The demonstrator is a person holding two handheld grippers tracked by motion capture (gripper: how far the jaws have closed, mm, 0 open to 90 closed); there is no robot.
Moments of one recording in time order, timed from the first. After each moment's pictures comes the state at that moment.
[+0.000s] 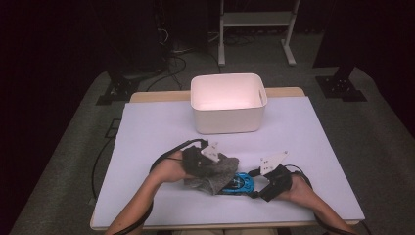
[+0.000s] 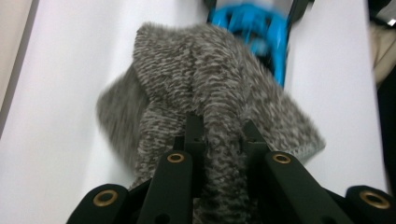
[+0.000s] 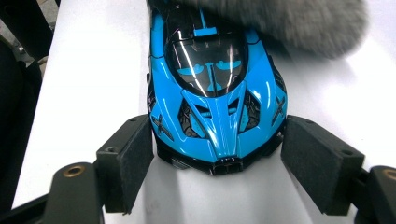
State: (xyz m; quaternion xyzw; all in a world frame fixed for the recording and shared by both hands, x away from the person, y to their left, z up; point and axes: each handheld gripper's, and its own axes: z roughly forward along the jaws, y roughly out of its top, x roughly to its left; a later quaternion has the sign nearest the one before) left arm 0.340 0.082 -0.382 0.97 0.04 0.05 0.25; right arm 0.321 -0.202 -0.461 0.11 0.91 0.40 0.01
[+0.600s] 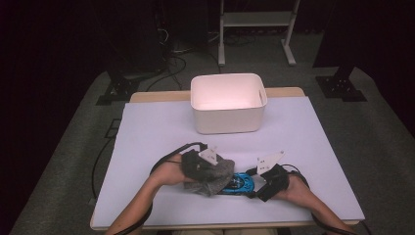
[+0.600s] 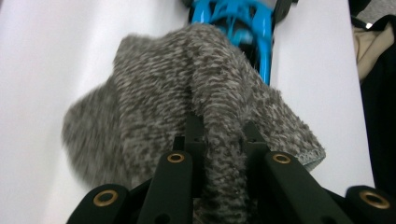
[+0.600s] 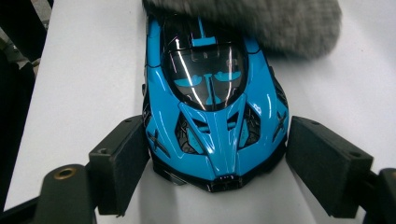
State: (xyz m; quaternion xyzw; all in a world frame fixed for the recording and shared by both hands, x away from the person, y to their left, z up) left arm 0.340 0.063 -0.393 0.96 0.01 0.01 0.28; right arm 0.323 -0.193 -0.460 0.10 0.91 0.39 0.02
